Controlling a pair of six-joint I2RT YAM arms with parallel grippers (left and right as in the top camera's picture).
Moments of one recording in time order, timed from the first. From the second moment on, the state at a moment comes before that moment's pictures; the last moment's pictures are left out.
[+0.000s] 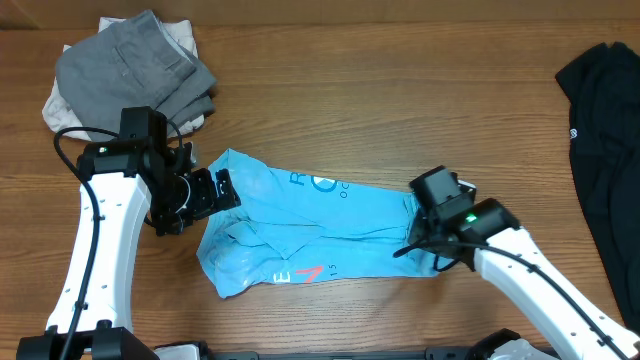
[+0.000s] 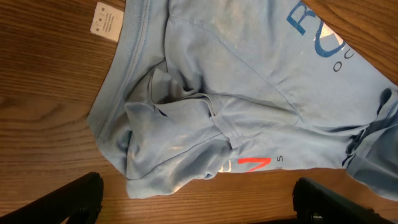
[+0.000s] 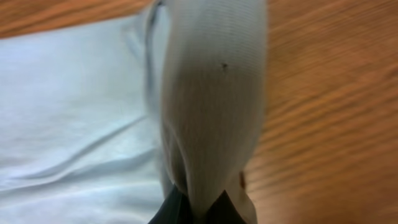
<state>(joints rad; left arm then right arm) 0.08 1.47 1.22 -1.25 0.31 -0.23 0.48 1.29 0.83 -0.91 0.15 0.81</state>
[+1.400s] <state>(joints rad) 0.08 1.47 1.22 -1.25 0.31 -0.22 0.67 1.55 0.96 -0.98 0.30 1.00</state>
